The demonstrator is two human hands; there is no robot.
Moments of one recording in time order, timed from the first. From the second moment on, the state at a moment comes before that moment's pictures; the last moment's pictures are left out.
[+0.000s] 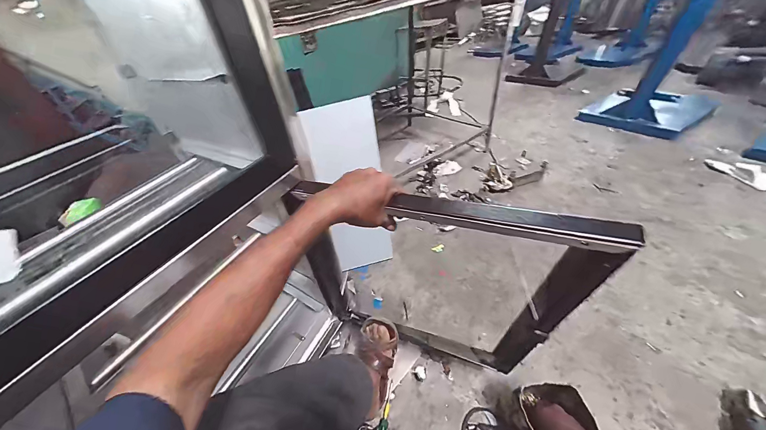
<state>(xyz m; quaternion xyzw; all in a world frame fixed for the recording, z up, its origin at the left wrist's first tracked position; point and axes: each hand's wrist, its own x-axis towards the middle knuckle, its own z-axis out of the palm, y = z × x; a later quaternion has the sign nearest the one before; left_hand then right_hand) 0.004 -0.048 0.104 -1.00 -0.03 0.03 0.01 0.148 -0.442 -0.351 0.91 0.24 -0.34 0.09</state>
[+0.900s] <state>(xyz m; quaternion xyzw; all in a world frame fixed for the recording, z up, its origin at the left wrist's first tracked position) 0.002 -0.038 0.091 -1.00 -0.05 -0.01 0.02 0.149 -0.426 -0.363 0.92 0.18 -0.32 0.09</state>
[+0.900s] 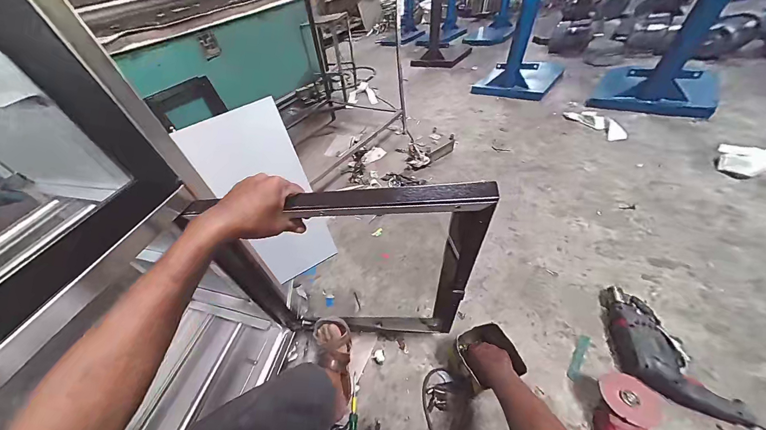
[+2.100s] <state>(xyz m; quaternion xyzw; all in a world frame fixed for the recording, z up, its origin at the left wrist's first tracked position) 0.007 -0.039 0.091 -1.00 -0.05 -0.01 0.01 0.029 -0.450 -0.171 0.64 0.04 -0.13 -0.75</state>
